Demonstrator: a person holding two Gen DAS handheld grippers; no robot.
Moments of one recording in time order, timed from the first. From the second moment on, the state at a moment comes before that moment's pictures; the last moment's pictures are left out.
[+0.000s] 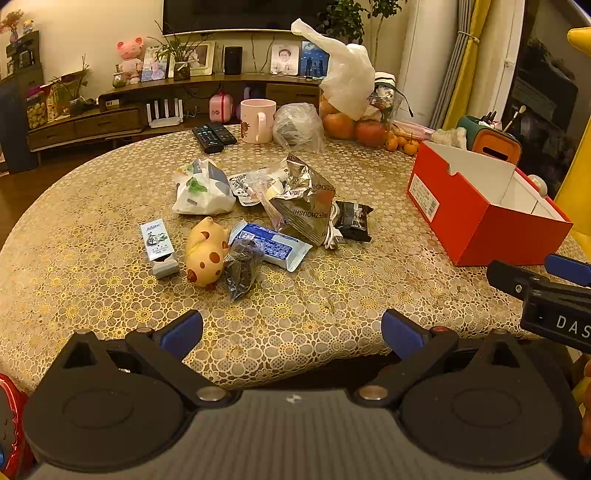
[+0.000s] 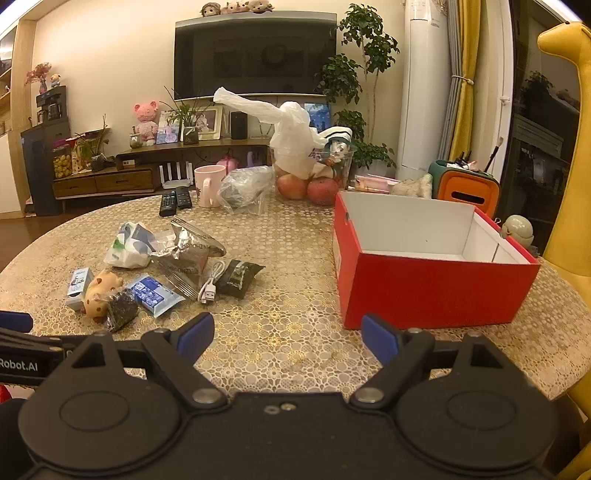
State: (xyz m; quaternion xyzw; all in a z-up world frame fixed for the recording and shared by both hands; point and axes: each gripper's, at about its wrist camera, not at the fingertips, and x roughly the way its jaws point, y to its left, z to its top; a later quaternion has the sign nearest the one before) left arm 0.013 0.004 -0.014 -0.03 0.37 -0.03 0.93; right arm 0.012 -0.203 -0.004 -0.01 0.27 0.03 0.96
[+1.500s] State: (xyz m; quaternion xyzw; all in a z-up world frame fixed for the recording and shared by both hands) left arm 0.114 0.021 -0.066 0.03 0.34 -0.02 0.94; right arm 0.177 -0.164 -0.061 -0.04 0.30 0.07 0.95
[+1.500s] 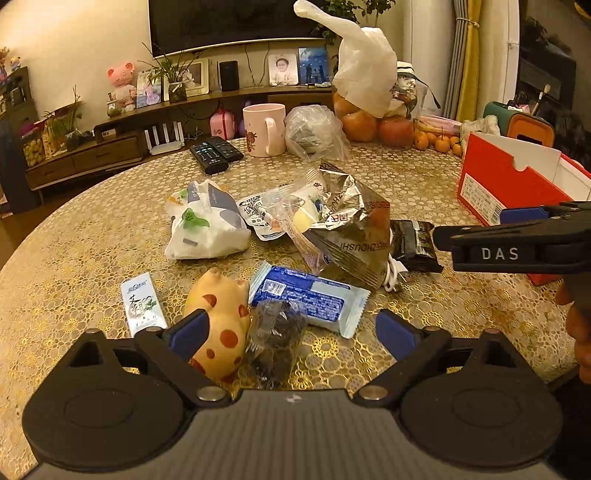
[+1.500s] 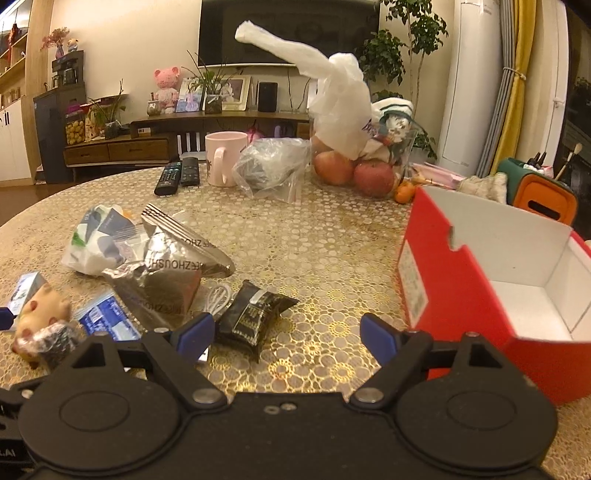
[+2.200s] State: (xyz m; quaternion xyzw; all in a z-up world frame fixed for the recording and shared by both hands) left arm 0.116 0.013 -0.074 0.07 0.32 -0.04 0.94; right arm 0.223 -0.147 -0.090 -0.05 0.33 0.09 0.94
